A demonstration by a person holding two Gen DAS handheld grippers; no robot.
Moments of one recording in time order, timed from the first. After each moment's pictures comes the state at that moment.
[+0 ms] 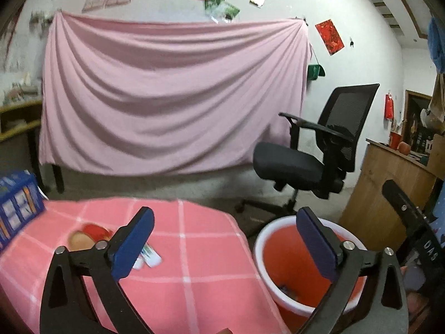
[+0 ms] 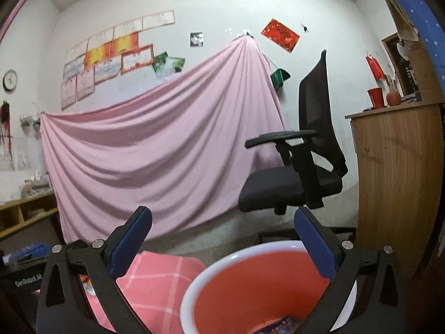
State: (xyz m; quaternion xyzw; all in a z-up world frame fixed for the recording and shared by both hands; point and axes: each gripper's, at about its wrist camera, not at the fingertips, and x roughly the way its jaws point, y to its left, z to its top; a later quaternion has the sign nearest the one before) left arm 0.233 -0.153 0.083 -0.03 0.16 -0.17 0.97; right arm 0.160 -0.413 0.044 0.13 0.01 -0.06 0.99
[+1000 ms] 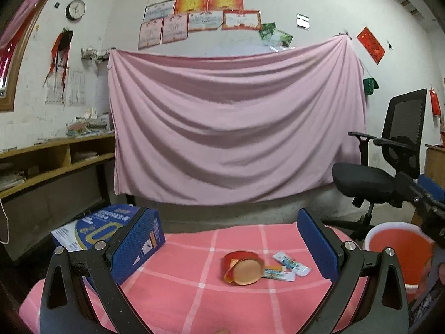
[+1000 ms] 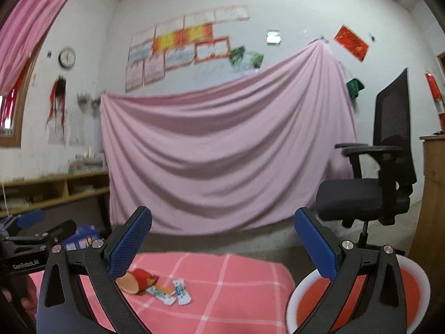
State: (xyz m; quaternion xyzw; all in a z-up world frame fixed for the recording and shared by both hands) left arm 0.216 -0.004 0.057 0.01 0.10 -0.01 0.99; right arm 0.213 -0.264 0.054 0.04 0.03 0.09 0.99
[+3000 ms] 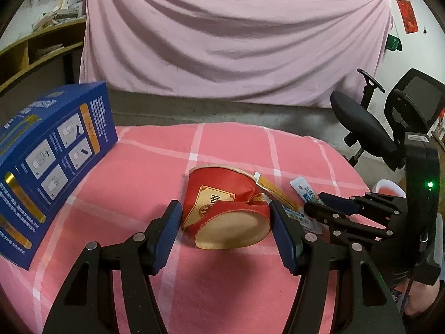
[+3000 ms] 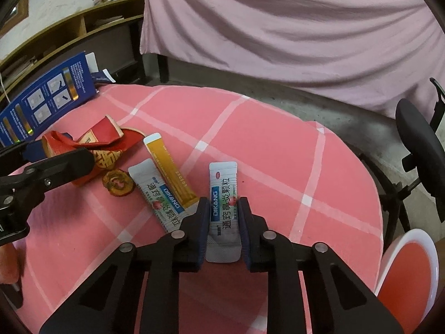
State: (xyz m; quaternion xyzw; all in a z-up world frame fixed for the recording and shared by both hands) left arm 0.334 0.017 -0.011 -0.08 0.37 -0.07 0.92; right arm 0.355 -0.174 -0.051 -0.13 0.42 0.21 0.87
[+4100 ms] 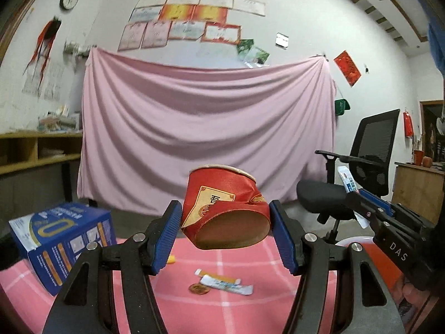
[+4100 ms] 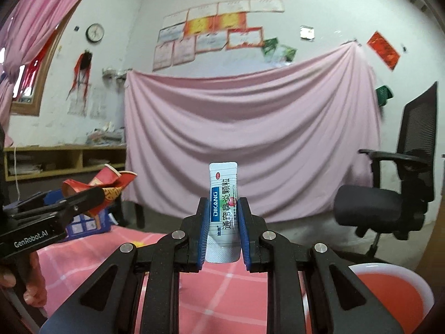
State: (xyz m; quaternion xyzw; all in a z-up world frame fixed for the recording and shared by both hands) left arm 0.209 -0.028 0.039 -0.04 0.05 -0.10 0.99; right arm 0.211 -0.273 0.041 -0.01 0.02 0.13 0.99
